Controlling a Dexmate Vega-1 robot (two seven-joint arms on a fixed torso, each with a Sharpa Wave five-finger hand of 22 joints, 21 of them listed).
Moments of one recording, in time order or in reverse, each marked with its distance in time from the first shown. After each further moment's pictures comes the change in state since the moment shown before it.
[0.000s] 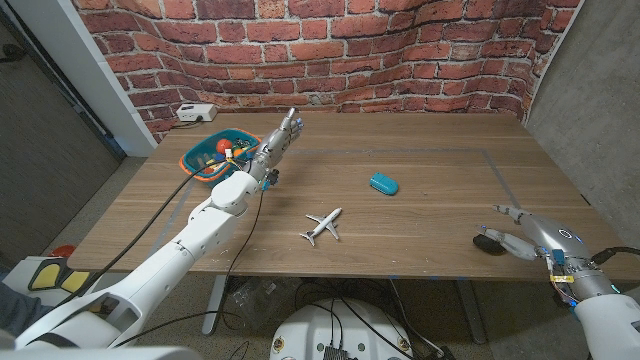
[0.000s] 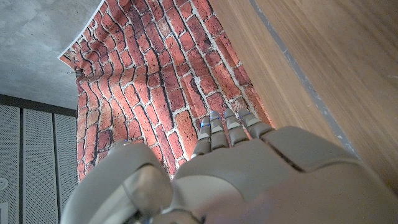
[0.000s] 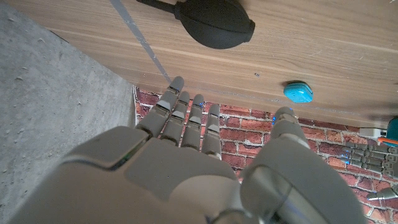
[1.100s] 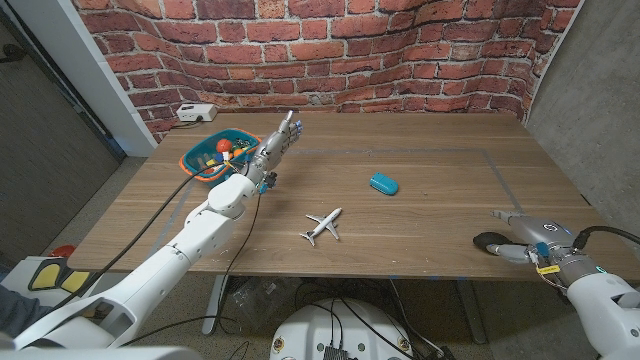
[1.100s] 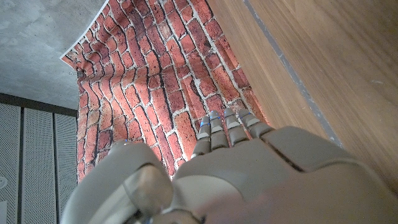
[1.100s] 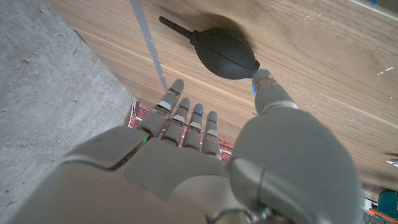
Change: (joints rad) left arm 0.021 0.017 -0.010 -0.014 -0.020 -0.003 -0.021; left_hand 0.004 0.004 -0.004 0.004 -0.004 0.018 0.004 0.000 0.000 0.009 -0.002 0.000 0.000 0.013 -0.002 -0.004 0.000 0.000 0.000 0.000 0.000; right arm 0.035 -0.080 -0.045 -0.097 -0.229 -0.198 0.326; right_hand 0.449 -0.030 0.122 -0.012 0.030 -0.105 -0.020 -0.001 0.000 -0.107 -0.043 -0.011 0.000 -0.051 -0.049 0.000 -0.005 0.014 -0.002 -0.056 0.000
